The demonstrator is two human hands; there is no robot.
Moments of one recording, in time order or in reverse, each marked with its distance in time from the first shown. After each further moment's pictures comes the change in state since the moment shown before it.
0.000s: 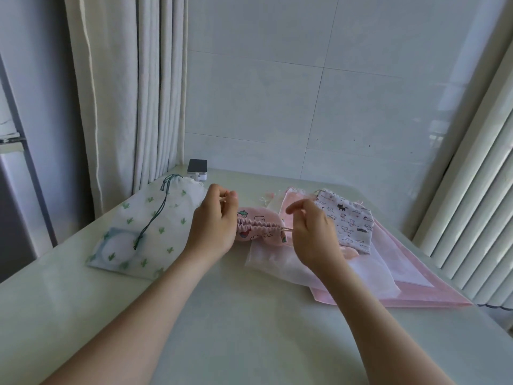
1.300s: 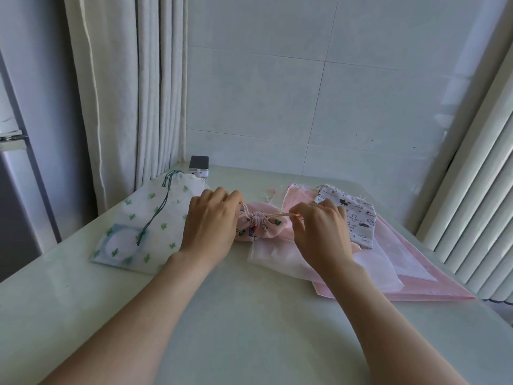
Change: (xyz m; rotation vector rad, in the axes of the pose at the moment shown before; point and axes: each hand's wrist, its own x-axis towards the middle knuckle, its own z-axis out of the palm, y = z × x) left_hand 0.001 -0.021 -0.005 0.669 0.001 0.484; right_hand 0.001 0.022 0.003 -0.485 0.207 -0.319
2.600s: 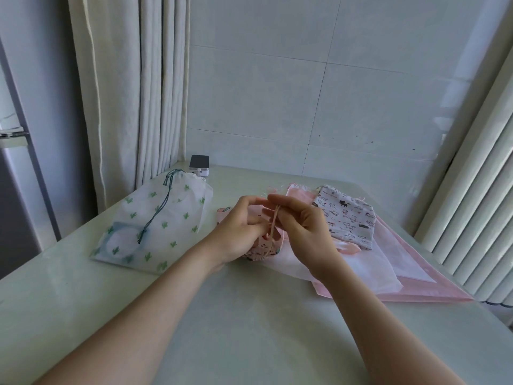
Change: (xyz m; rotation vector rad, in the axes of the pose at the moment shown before) left_hand 0.002 0.041 -0.018 -1.147 -0.547 -0.488; right_hand -0.002 -0.028 -0.008 1.080 -0.259 0.293
